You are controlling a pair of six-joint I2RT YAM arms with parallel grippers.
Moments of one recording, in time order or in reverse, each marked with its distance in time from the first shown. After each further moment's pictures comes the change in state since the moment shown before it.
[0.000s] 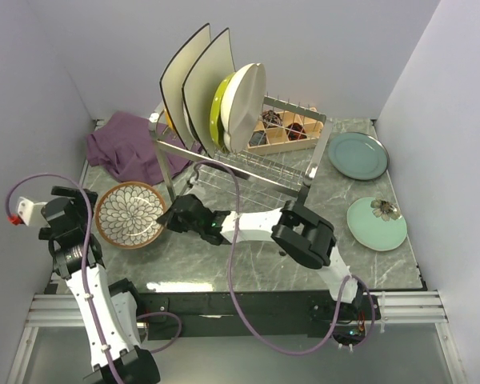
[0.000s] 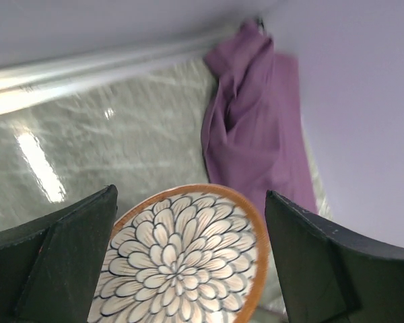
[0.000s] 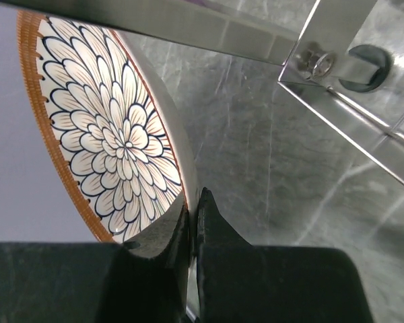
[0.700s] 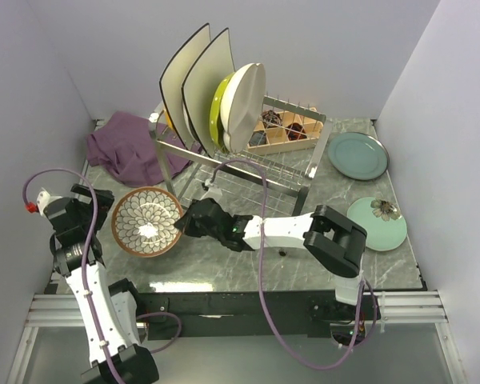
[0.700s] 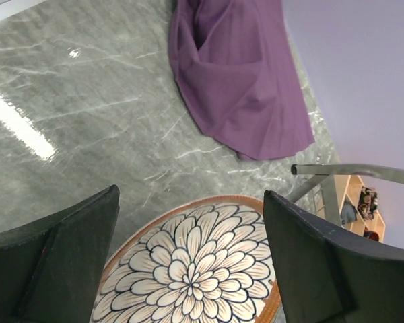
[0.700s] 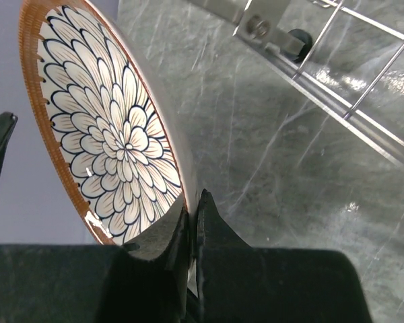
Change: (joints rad) left arm 0.000 0.025 -0.002 -0.050 0.276 0.088; right arm 0.017 -0.247 -0.240 -0.034 0.042 -0.100
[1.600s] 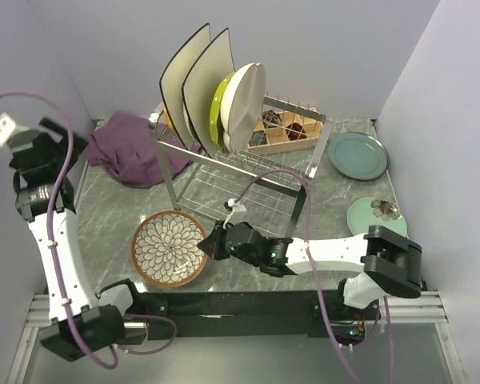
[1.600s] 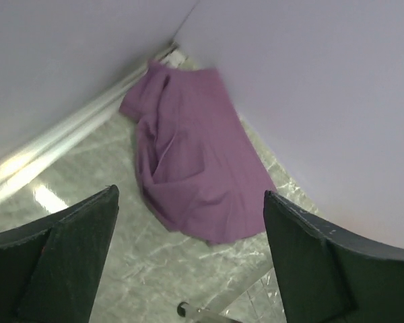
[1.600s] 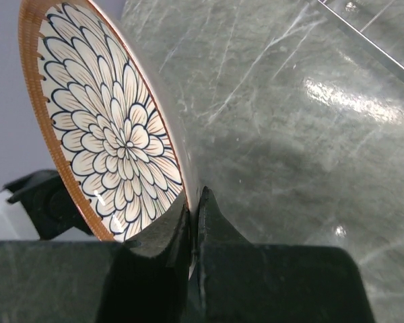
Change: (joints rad) left arm -0.179 0.427 0.678 -0.047 -0.265 0.159; right arm 0.102 -0.418 -0.420 0.079 0.035 -0.174
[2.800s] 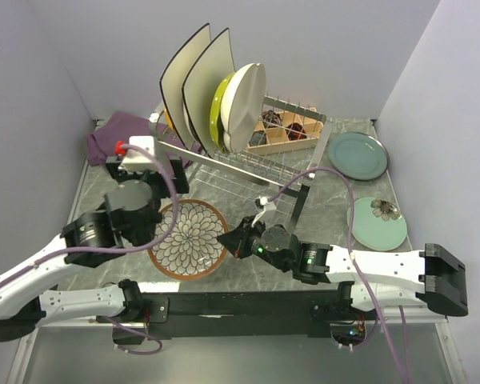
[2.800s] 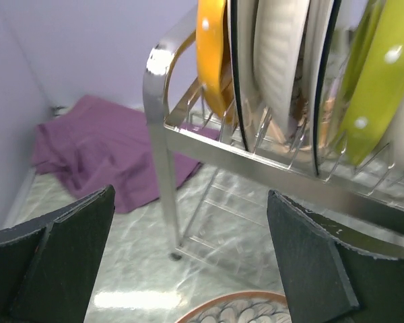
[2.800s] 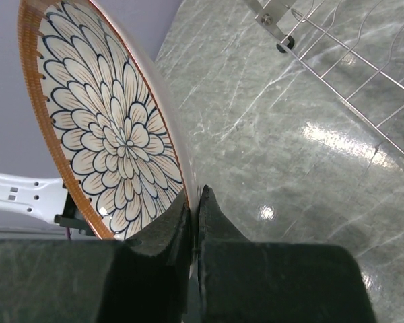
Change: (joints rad) left arm -1.487 -0.140 -0.063 0.066 -1.030 0.421; right arm 0.012 -0.350 -0.121 -0.086 0.102 -0.055
